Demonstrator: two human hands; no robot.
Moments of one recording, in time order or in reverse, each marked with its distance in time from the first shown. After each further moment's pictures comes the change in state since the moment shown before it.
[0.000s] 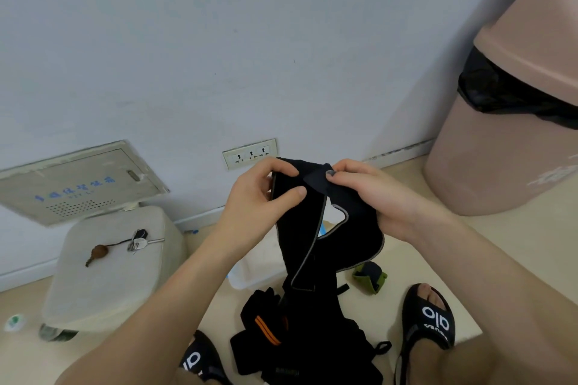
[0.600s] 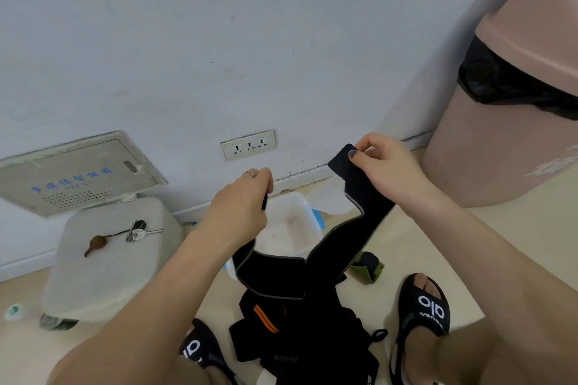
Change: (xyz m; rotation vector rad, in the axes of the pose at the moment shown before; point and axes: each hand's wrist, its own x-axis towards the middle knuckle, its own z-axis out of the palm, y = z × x) left_hand 0.010 -0.030 -0.015 1.067 -0.199 -0.043; right_hand 0.013 0.003 -0.021 -0.482 0.411 -0.223
